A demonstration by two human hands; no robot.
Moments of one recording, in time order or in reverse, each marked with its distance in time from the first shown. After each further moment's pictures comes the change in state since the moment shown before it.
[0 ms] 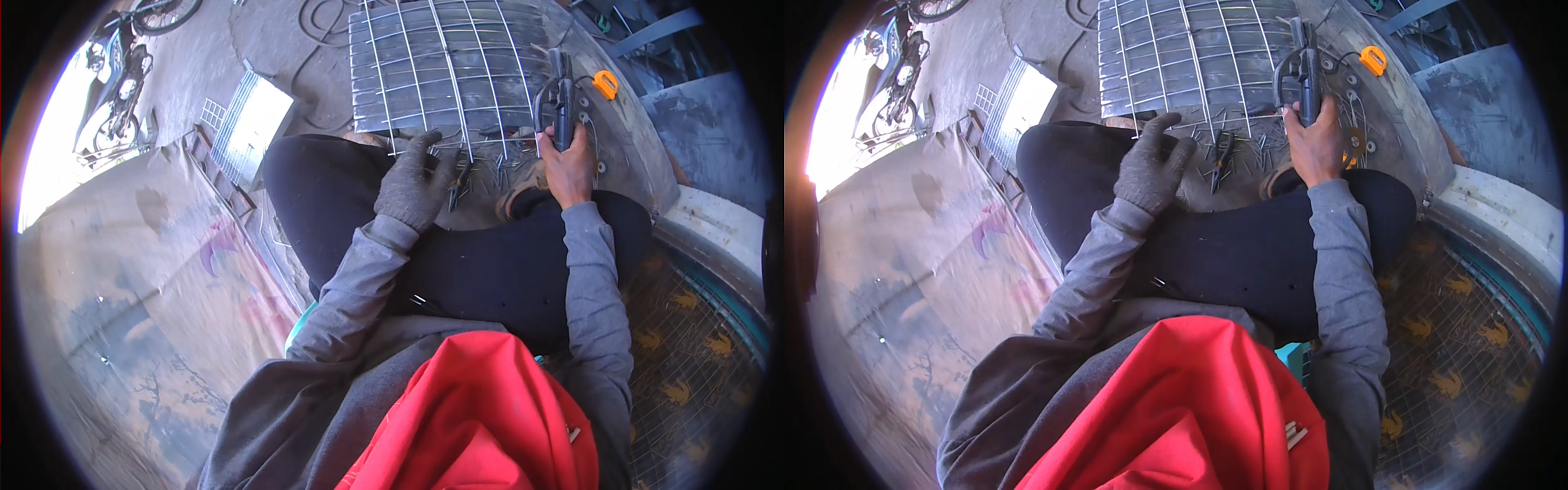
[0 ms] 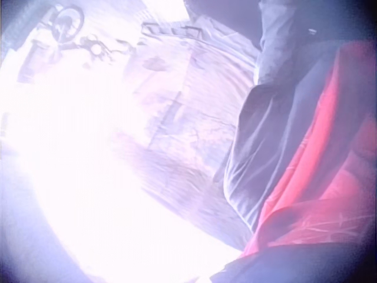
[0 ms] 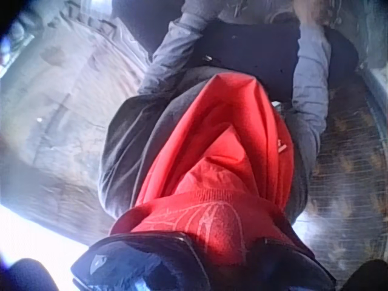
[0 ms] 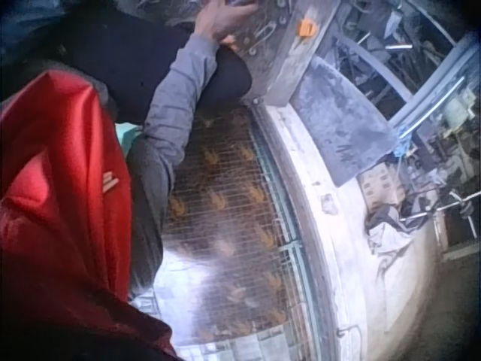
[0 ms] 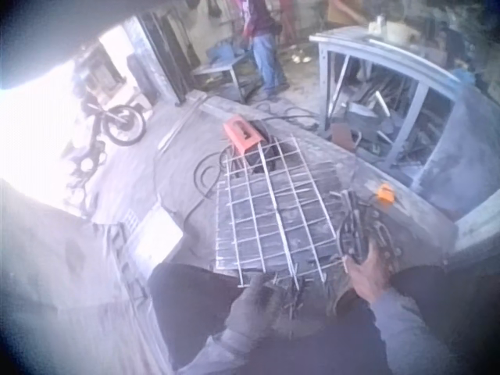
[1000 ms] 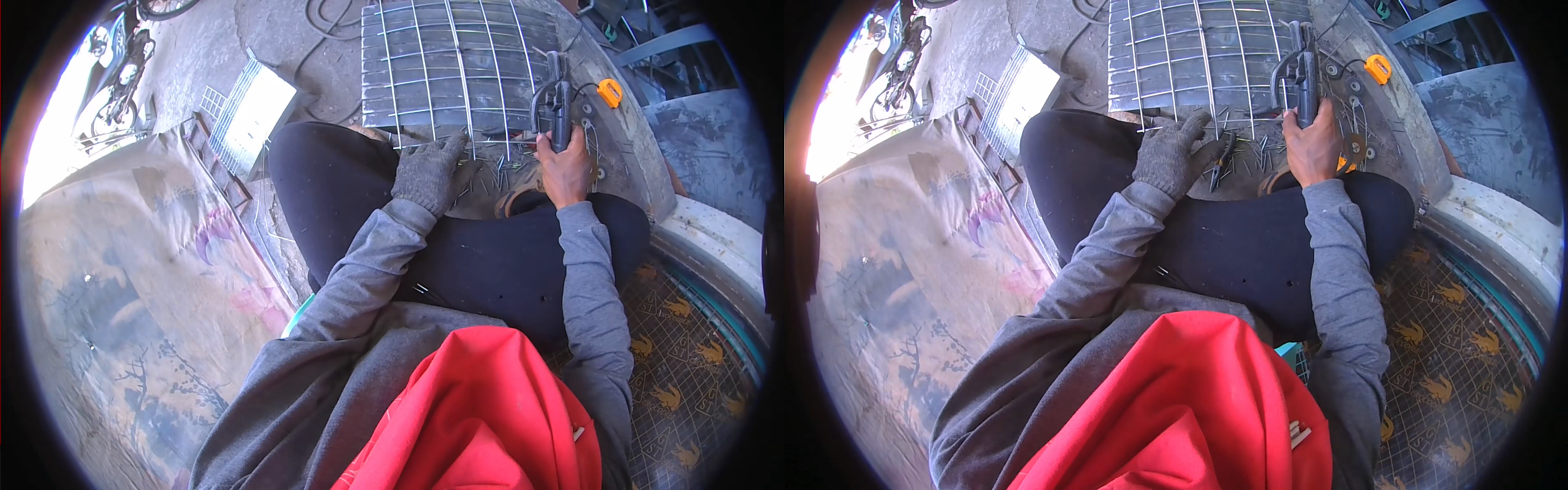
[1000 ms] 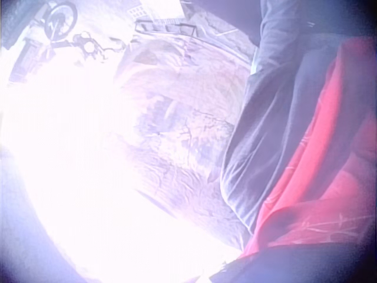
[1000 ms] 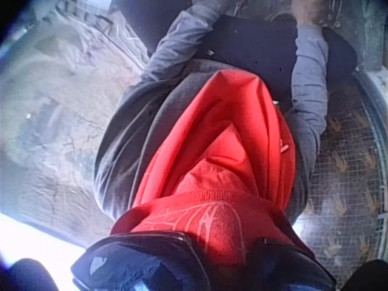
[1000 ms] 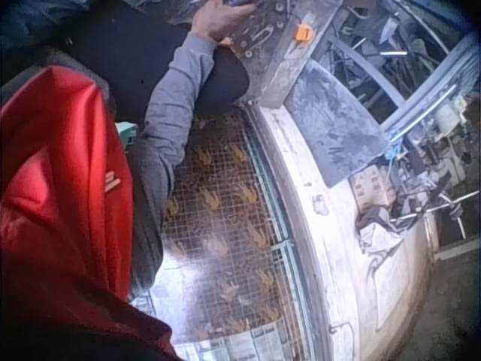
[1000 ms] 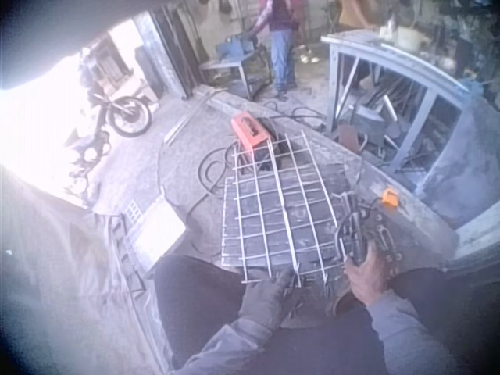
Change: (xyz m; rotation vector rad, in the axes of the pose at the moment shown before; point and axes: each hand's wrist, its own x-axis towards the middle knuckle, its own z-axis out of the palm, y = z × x) left_hand 0.025 -0.033 0.028 0.466 0.056 0.407; right_hand 0.006 0.018 0.027 0.056 0.021 -0.061
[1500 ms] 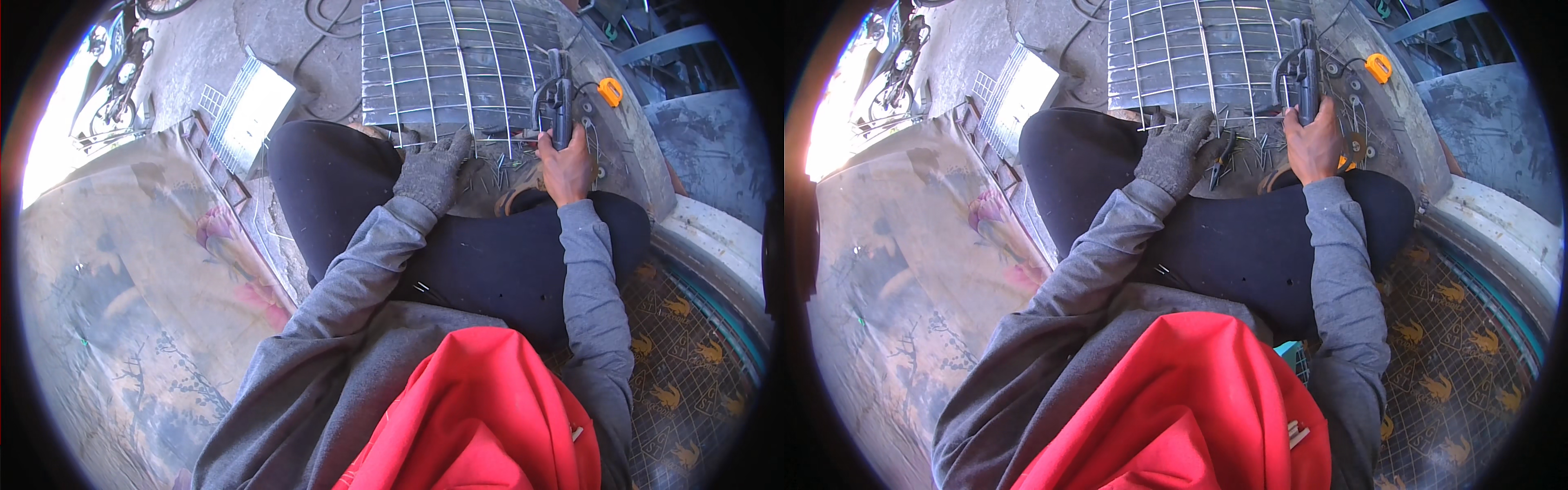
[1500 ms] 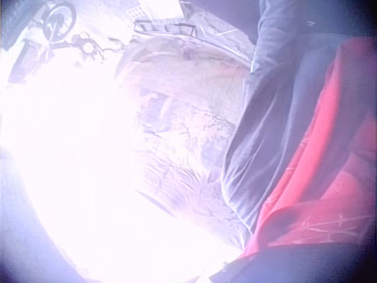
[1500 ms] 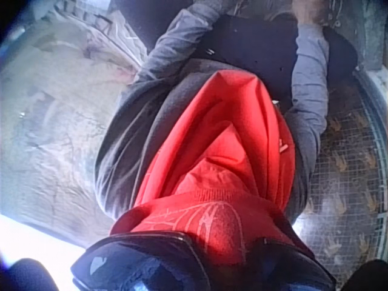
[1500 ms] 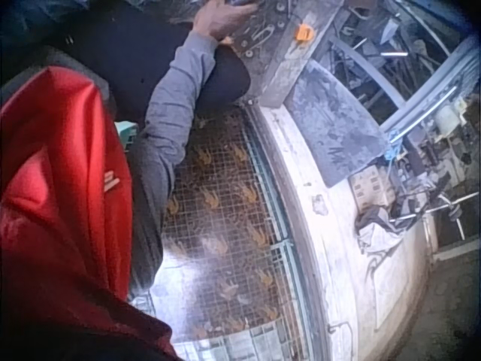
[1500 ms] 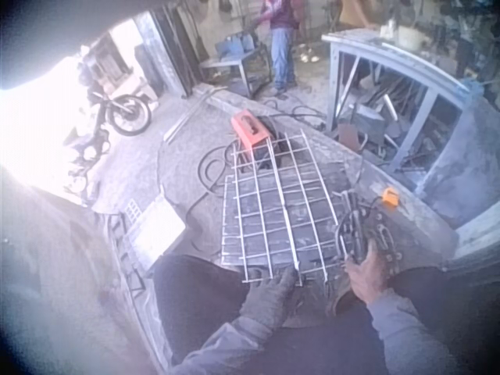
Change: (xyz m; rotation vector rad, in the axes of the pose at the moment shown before) left_hand -0.001 -0.004 0.007 -0.028 0.066 0.128; right_hand -0.003 -0.017 -0.005 -0.081 -0.004 0.047
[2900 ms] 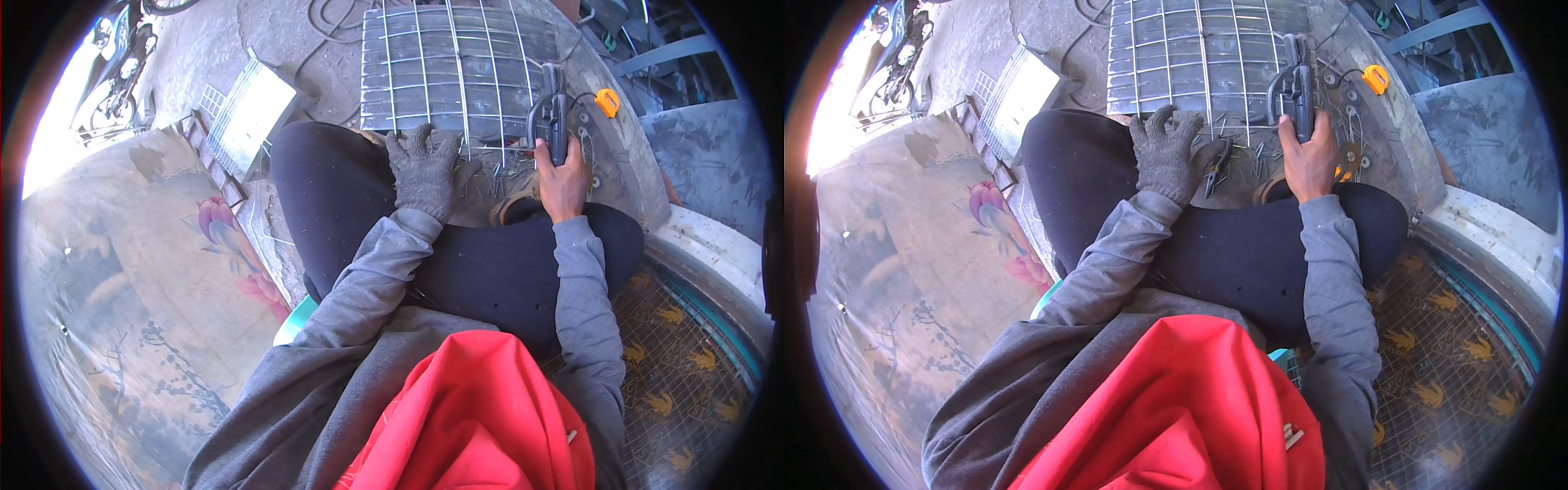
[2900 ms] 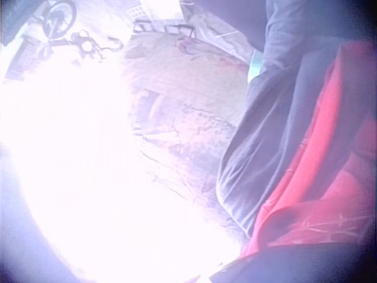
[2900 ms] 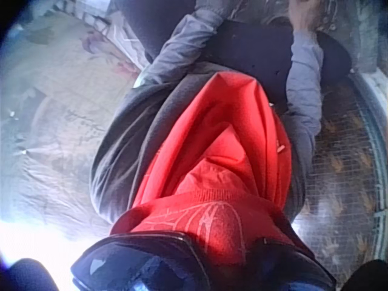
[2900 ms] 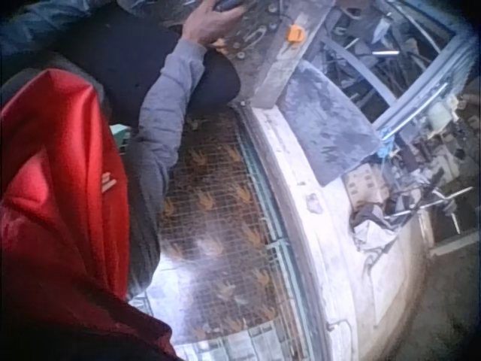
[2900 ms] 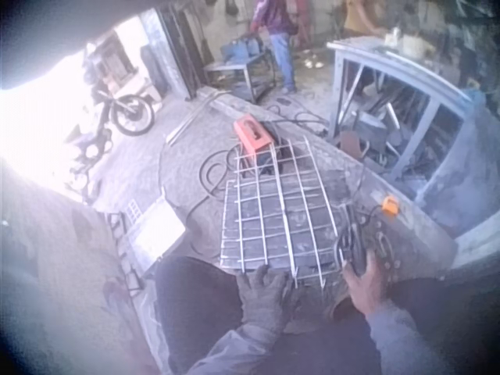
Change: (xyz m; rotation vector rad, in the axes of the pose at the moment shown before) left_hand 0.002 0.018 -0.003 0.158 0.270 -0.128; right_hand -0.008 -0.009 -0.012 0.067 -0.022 -0.087
